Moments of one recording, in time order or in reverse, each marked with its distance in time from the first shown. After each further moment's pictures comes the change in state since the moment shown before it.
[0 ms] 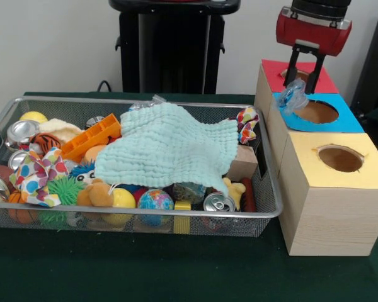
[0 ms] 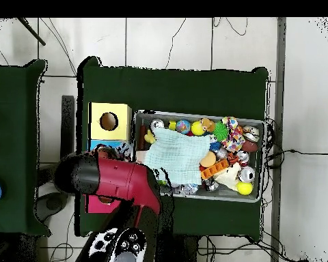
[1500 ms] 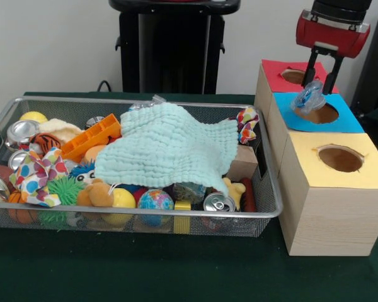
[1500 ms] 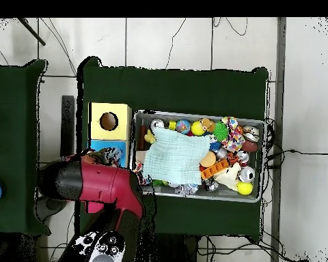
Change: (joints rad) arm 0.079 0.027 -0.026 -0.001 0.042 -0.003 0.046
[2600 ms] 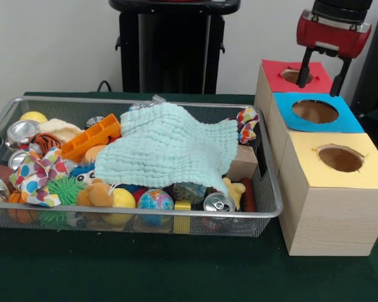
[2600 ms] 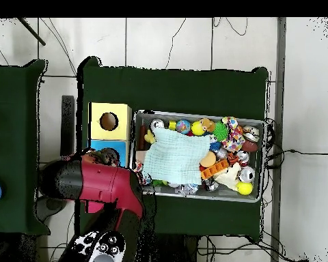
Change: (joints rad) arm -0.001 0.001 0.000 -0.002 0.008 0.000 0.000
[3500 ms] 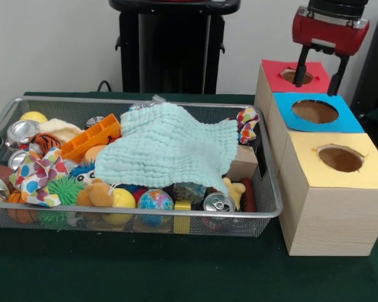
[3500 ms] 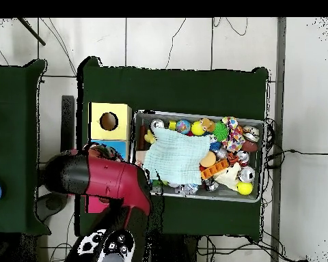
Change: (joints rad) arm -0.039 -0.012 0.000 -0.021 0.008 0.008 0.000
